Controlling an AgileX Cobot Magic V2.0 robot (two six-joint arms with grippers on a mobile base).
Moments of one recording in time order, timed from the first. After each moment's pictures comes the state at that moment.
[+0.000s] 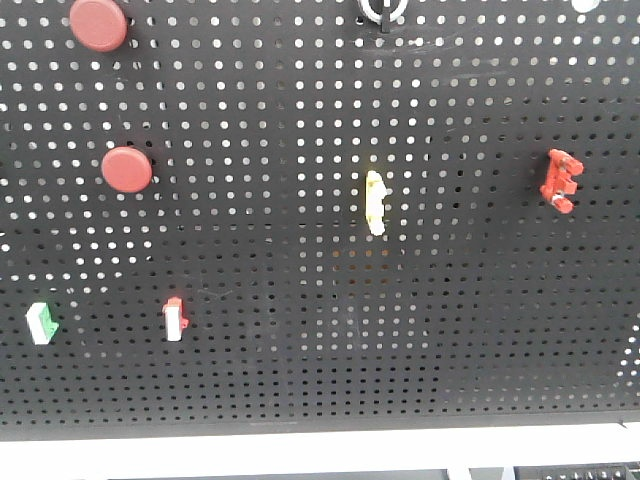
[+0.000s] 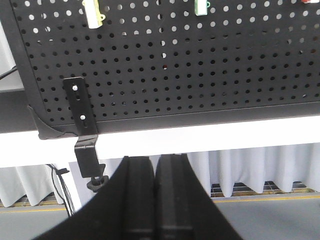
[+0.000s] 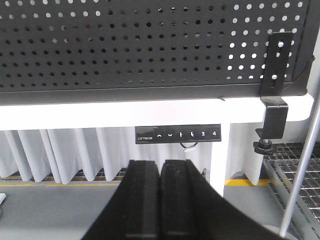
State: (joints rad) left arm 0.04 -0.01 0.03 -0.01 0.14 0.09; right arm 0.08 -0.01 0.03 -0.16 0.23 0.18
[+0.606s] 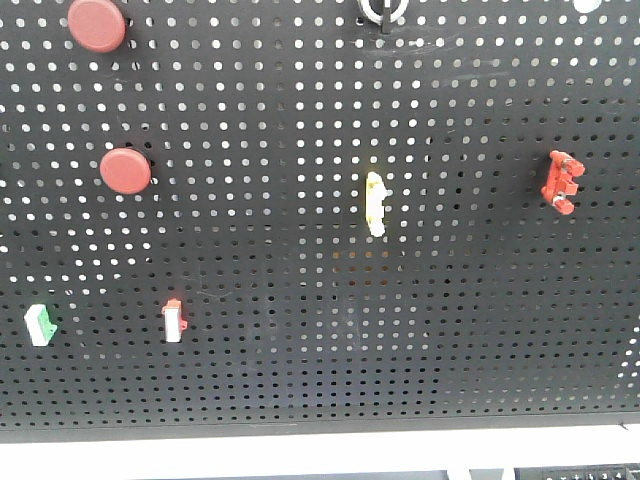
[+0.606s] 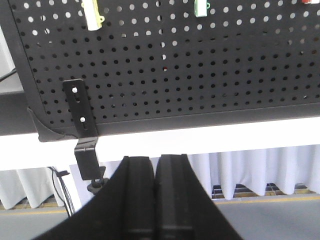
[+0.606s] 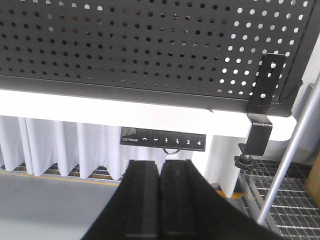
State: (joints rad) left arm 0.04 -0.01 0.03 -0.01 0.12 0.10; right arm 0.08 -0.01 0.03 -0.24 0.22 0.12
